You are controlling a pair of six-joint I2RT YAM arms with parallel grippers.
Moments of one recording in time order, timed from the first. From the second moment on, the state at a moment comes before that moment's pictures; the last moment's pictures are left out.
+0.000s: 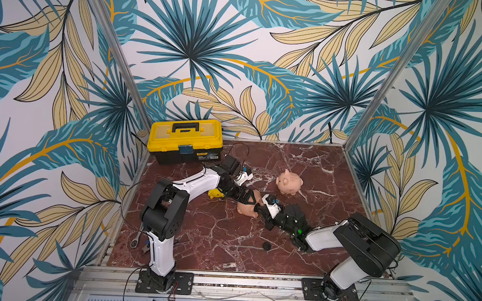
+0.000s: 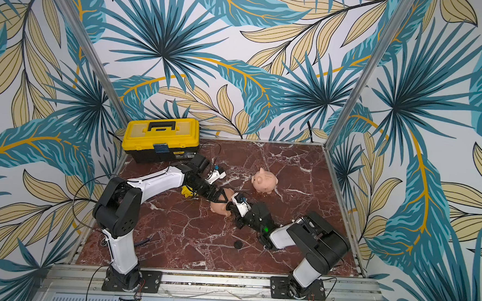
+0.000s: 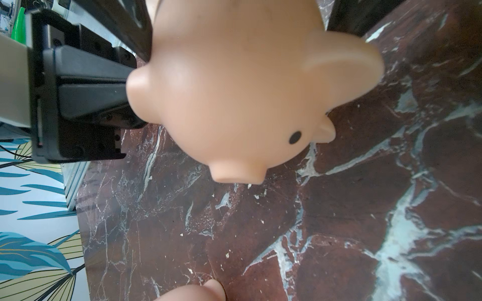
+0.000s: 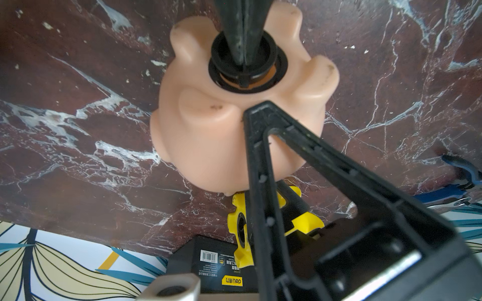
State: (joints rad) left arm -0.50 1.89 1.34 -0.64 0.62 -0.07; right arm 0.63 1.63 0.35 0.94 -0.18 -0.01
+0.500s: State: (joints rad) left arm -0.50 1.90 1.34 -0.63 0.63 -0.07; right arm 0.64 1.64 0.35 0.97 -0.17 0.05
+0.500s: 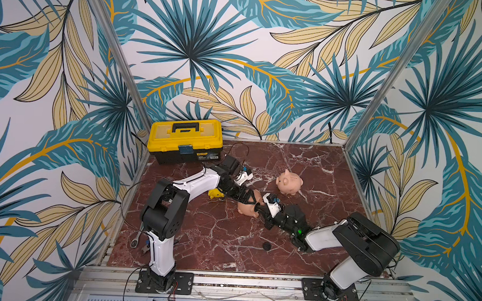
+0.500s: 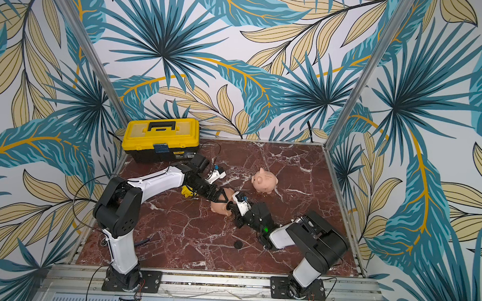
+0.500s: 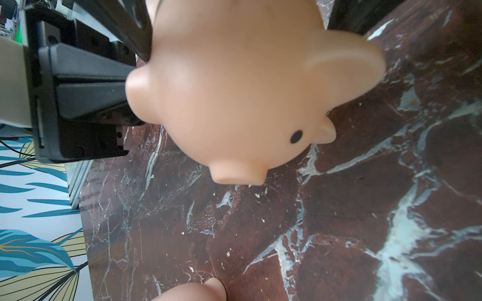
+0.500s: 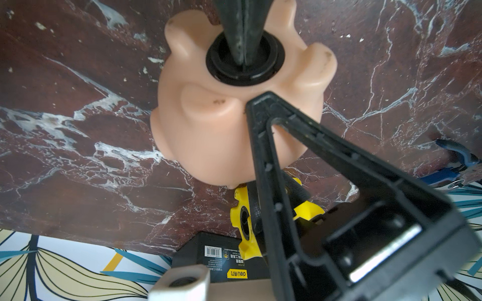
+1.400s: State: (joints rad) left arm -0.50 1.90 1.34 -0.62 0.59 -0.07; right arm 0.63 1.66 0.41 0.90 -0.19 0.27
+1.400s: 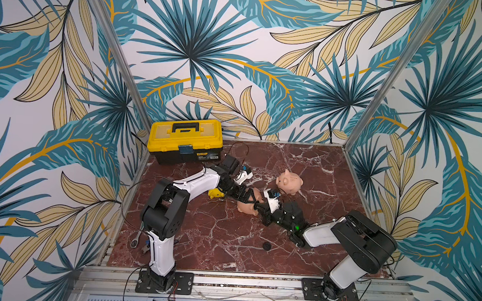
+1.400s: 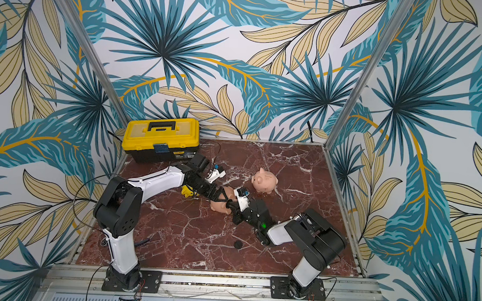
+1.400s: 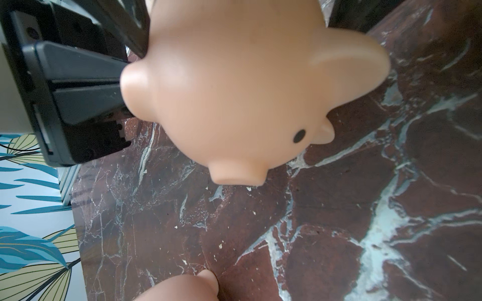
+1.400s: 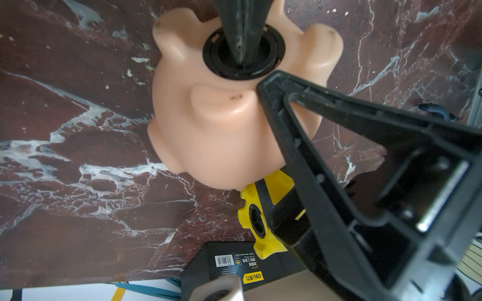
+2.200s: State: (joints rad) left arm -0.50 1.89 1.32 -0.54 0.57 -0.12; right arm 0.62 1.64 0.47 0.78 -0.16 0.78
